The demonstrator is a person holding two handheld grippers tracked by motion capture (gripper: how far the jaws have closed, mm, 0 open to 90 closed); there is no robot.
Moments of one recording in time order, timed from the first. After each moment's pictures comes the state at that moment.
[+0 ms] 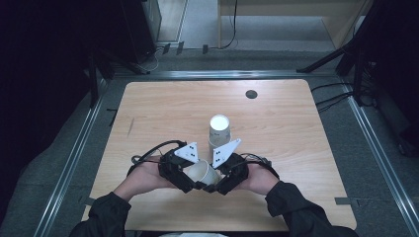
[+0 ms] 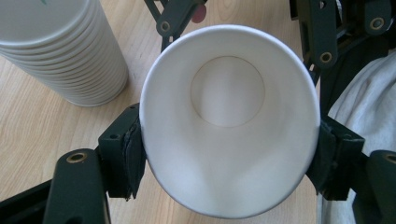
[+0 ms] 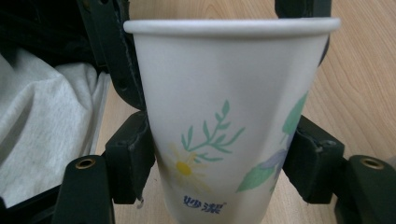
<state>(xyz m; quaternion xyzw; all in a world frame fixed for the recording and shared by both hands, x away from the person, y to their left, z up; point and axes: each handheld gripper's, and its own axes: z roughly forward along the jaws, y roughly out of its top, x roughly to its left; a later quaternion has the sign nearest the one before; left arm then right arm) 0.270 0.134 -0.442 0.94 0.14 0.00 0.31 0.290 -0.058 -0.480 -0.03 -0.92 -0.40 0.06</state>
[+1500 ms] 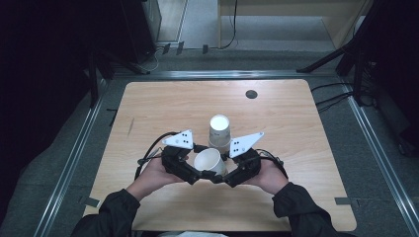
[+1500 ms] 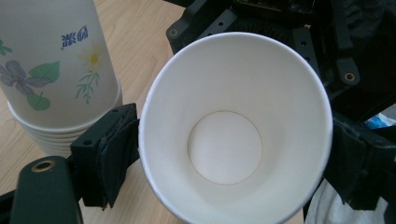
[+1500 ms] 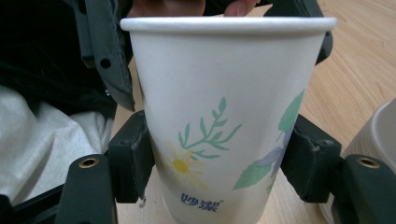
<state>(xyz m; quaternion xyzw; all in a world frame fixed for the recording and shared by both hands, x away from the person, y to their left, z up) 0.280 0.137 -0.437 0.85 0.19 -0.02 0.49 0.295 -0.092 -0.462 -0.07 -0.87 -0.49 0.06</state>
